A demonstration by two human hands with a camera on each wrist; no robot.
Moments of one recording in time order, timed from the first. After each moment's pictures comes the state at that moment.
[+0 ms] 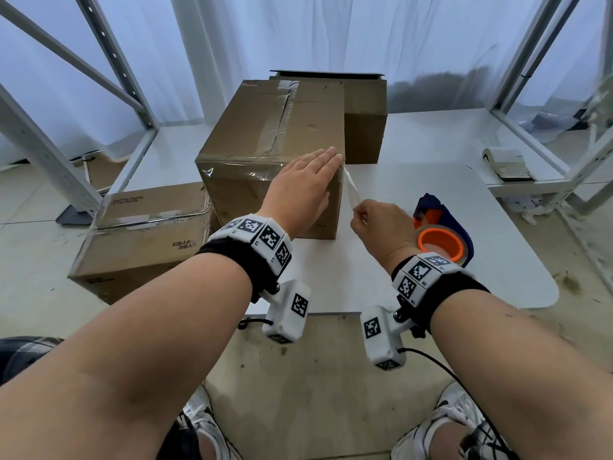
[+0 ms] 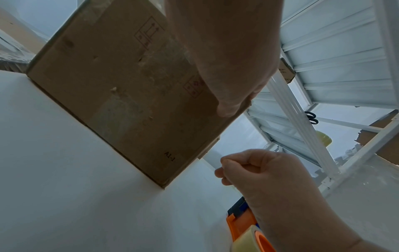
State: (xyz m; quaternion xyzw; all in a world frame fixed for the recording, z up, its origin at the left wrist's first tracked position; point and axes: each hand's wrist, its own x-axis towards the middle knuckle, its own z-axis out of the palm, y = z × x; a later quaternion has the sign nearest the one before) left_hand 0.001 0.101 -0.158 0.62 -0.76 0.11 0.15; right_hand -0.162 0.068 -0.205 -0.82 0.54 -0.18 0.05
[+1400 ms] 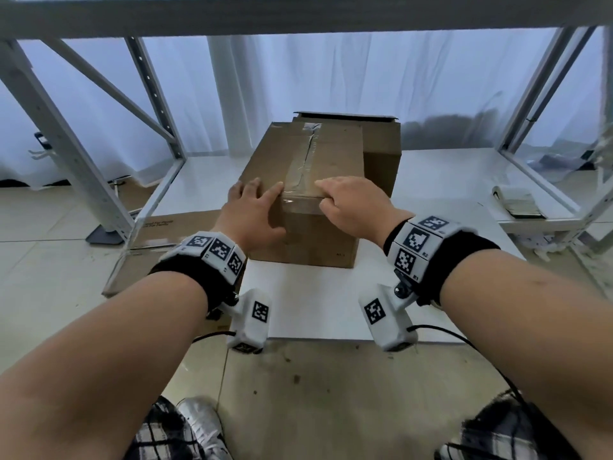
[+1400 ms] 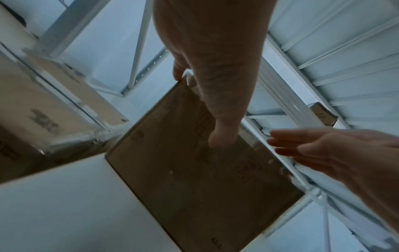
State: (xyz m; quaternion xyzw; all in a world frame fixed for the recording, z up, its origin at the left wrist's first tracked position) left_hand 0.095 0.137 -0.131 0.77 -0.63 -0.02 0.07; right_hand -0.097 0.069 -0.102 -0.93 0.35 -0.12 0.05
